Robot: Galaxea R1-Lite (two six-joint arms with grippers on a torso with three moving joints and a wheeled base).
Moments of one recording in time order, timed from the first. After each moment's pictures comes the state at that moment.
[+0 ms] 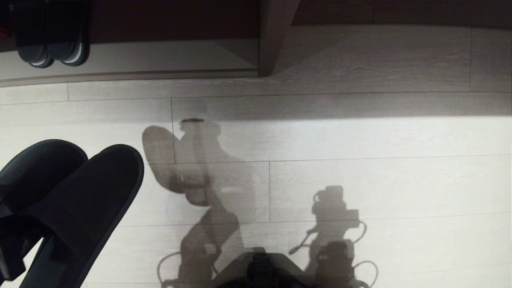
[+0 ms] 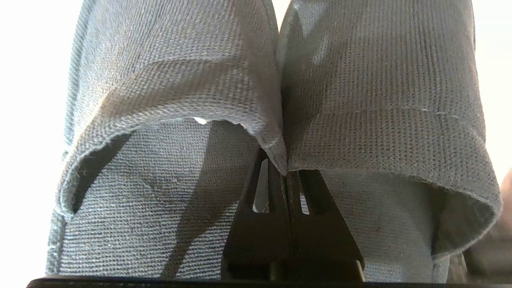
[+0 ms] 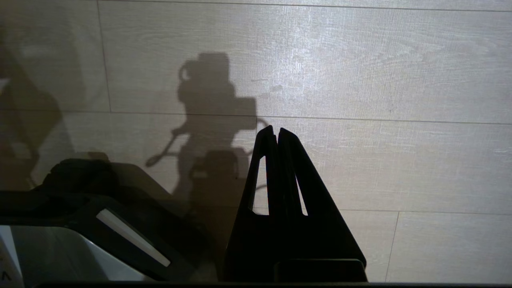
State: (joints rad) left arm -0.01 0.82 -0.53 -0.07 -0.01 0.04; right arm 0.00 0.00 0.00 0.00 0.01 0.00
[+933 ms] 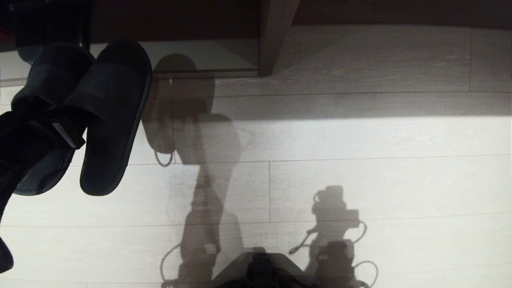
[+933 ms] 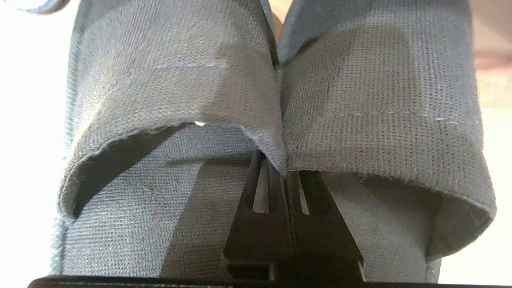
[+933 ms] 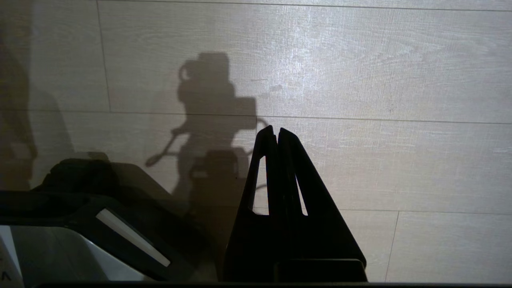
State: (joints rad) left arm -0.01 1.31 -0.59 -1.00 -0.01 -0.07; right arm 0.00 0.00 0.00 0.00 0.01 0.00
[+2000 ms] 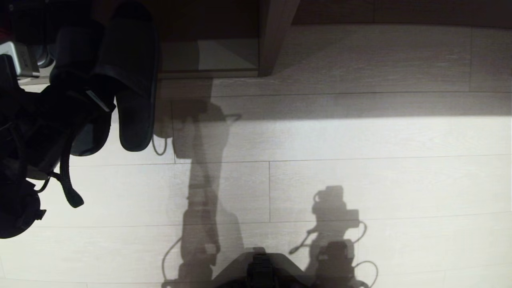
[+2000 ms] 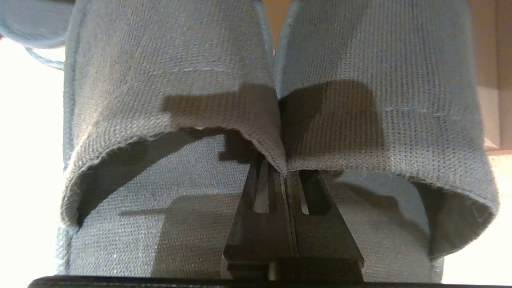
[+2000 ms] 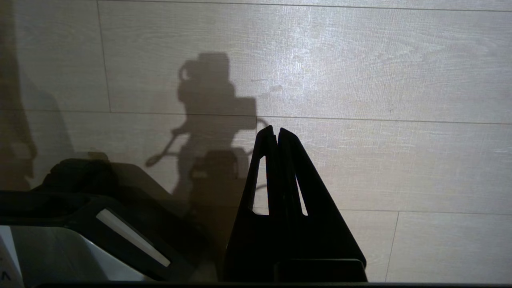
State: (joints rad) left arm -0.04 1.62 -0.78 -1.31 -0.01 -0.19; right arm 0.00 0.00 0.00 0.00 0.01 0.01
